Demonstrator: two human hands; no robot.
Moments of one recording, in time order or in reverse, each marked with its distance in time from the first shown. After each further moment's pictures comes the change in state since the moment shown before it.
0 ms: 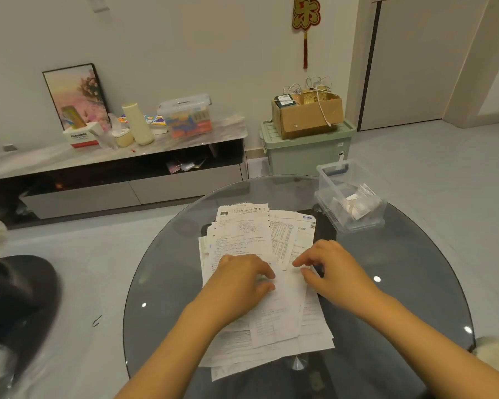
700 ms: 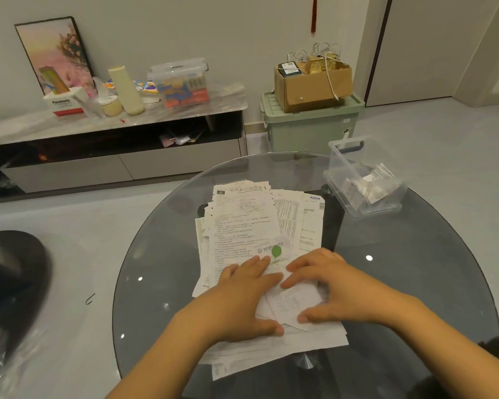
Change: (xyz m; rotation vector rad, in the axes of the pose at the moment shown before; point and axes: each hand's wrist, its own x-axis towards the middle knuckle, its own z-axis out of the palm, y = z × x) left_hand -0.016 -0.014 0.013 0.057 -0.413 0.028; right_hand -0.003 0.010 0.013 -0.023 -0.448 -0.187
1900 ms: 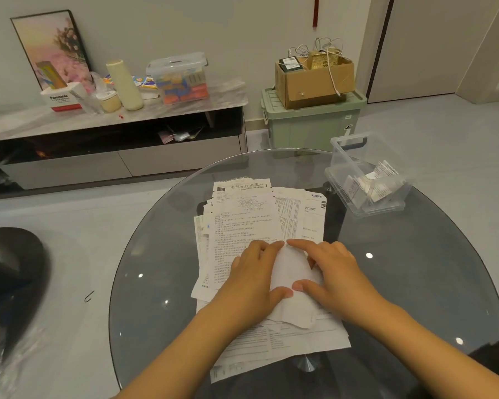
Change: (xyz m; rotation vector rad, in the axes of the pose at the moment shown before) left_hand 0.037 0.003 0.019 -0.190 0.368 -0.008; right_hand 0.013 0.000 0.020 0.014 0.336 0.238
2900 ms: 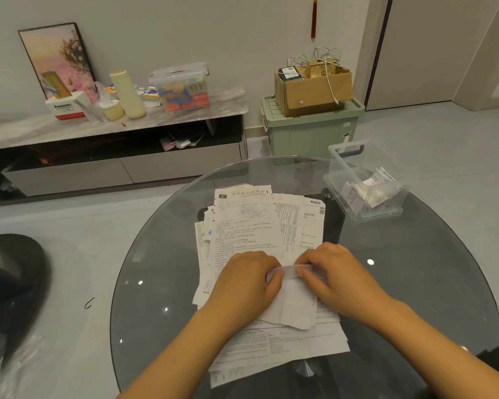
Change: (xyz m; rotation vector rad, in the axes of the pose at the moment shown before) left_hand 0.004 -0.004 -0.007 0.080 0.199 0.127; right_hand 0.003 0.006 -0.010 -0.066 0.025 -0.120
